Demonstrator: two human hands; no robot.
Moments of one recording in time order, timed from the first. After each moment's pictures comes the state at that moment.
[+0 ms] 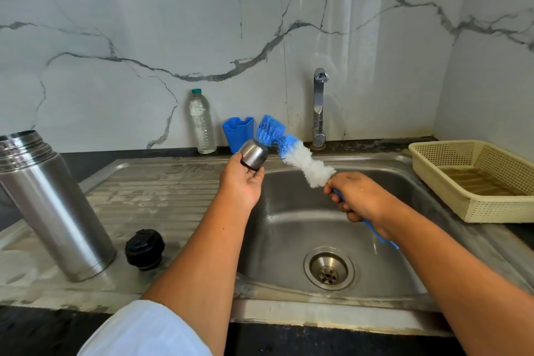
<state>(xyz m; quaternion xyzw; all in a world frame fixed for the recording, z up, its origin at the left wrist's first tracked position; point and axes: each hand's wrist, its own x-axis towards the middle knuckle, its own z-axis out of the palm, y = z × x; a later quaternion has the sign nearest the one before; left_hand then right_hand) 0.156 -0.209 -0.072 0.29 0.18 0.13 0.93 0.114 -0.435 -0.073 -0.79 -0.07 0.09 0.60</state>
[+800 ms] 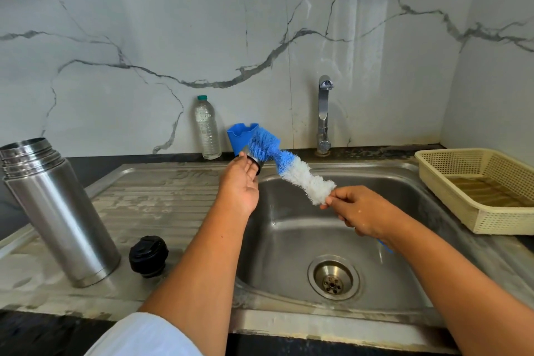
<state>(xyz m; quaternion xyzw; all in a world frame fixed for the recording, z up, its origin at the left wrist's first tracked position) 0.161 -0.202 -0.071 0.37 0.14 0.16 0.90 0.121 -0.440 -0.081 -0.88 -0.16 0.06 0.44</state>
